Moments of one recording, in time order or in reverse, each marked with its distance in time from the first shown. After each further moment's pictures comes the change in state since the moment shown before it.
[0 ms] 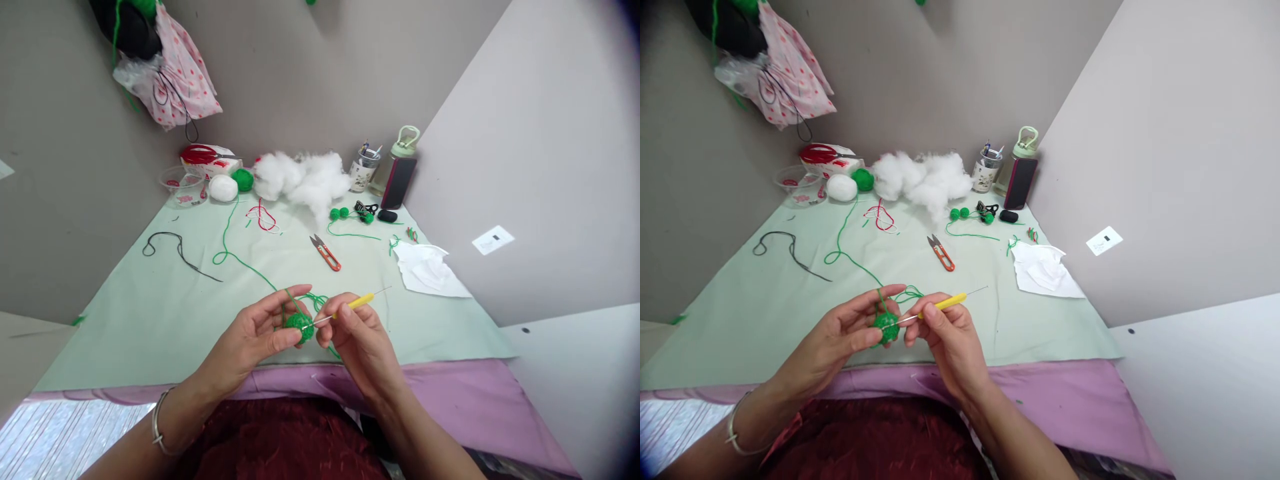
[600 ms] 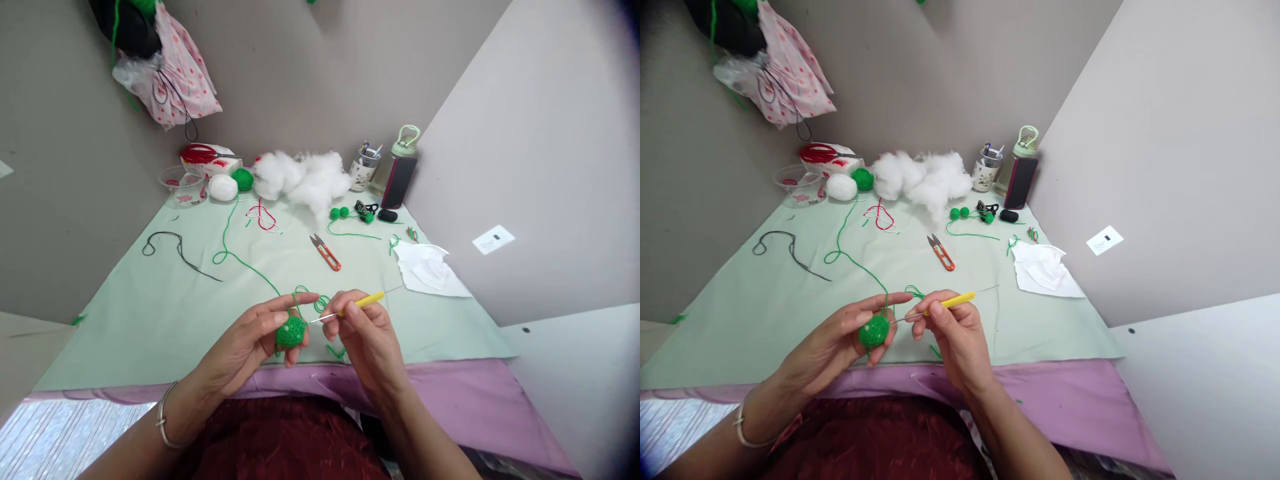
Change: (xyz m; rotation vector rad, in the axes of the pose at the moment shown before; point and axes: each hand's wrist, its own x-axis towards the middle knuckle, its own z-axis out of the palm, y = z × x) left_hand 0.002 -0.002 -0.001 -0.197 -0.097 -0.110; right_hand 0.001 -0.003 -0.006 -0.138 0.002 -0.145
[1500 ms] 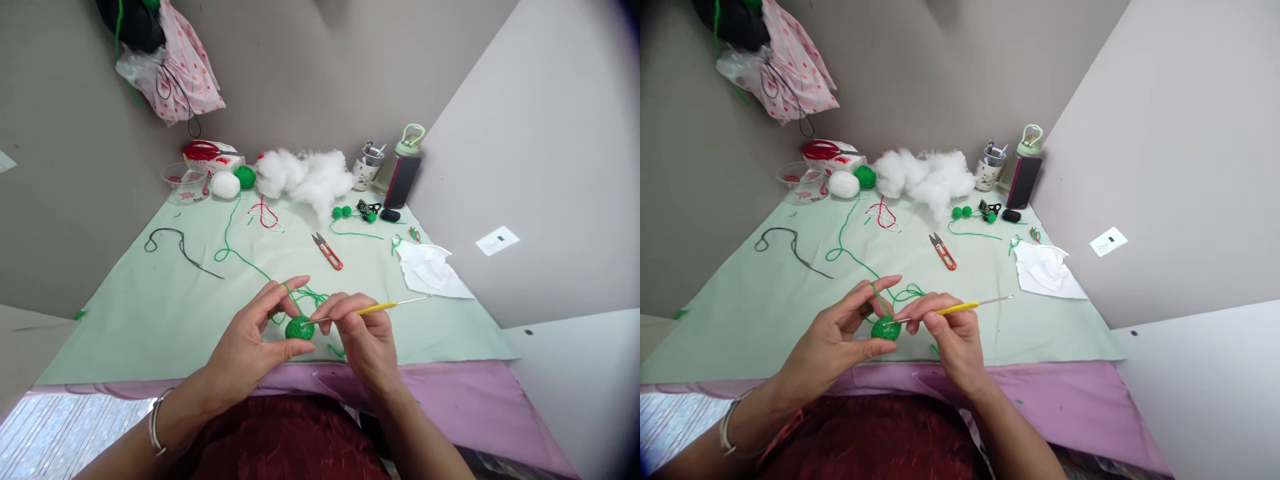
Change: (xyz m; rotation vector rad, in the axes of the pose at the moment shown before) left_hand -0.006 0.005 0.011 0.586 0.295 0.262; right_hand 0.000 0.013 -0.006 -0.195 -0.140 -0.254
